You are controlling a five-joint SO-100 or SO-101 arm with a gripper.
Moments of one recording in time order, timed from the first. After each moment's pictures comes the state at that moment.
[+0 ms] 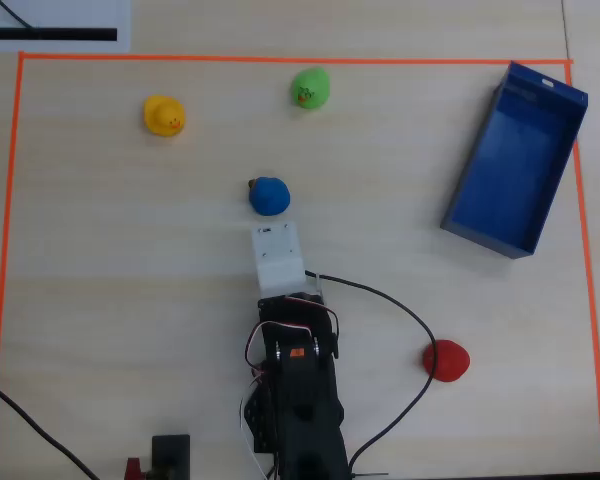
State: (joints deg) arm -1.1 190.2 178.0 75.8 -93.1
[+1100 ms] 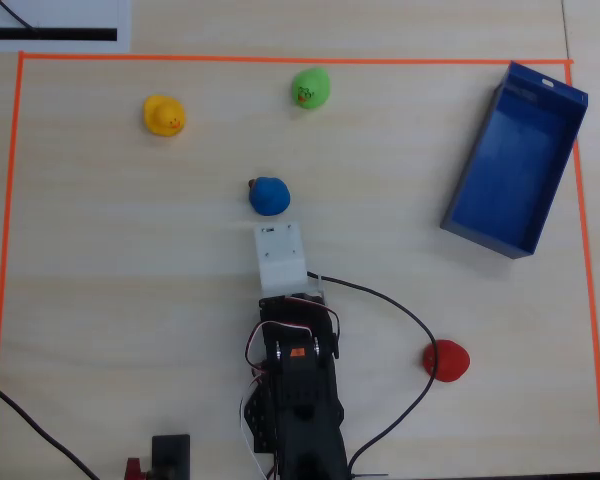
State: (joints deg) arm -0.7 190.2 178.0 75.9 -91.6
